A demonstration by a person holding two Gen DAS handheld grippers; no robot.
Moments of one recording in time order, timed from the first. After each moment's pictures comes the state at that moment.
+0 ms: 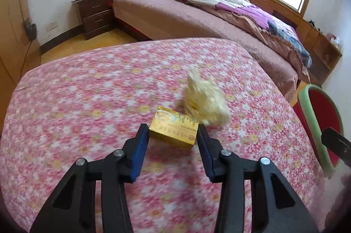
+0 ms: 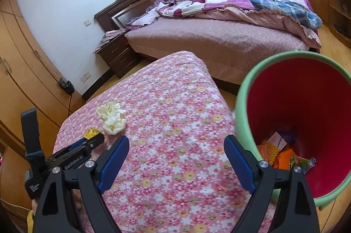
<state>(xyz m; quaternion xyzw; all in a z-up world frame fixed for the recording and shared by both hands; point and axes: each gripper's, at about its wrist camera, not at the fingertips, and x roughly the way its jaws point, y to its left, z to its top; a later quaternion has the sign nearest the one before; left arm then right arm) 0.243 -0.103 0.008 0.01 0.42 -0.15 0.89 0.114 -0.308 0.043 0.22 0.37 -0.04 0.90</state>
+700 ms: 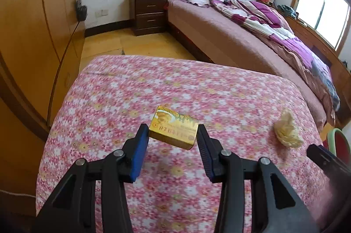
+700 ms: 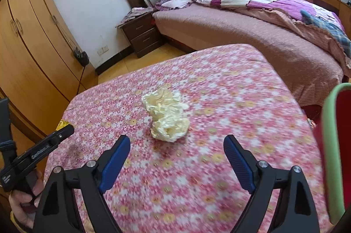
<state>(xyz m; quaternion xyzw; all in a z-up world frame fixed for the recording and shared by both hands) 0.253 0.038 0.022 -0.06 0.41 -0.02 0.91 0.198 -0.203 0.025 0.14 0.41 0.04 0.90</state>
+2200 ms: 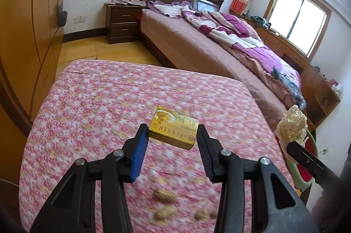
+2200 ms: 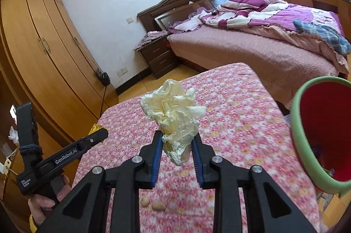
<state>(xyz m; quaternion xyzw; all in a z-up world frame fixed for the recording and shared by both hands) 0.165 -0.012 0.074 -0.10 0.37 -0.11 0.92 0.075 -0.230 0.091 0.19 0.32 0.07 0.92</state>
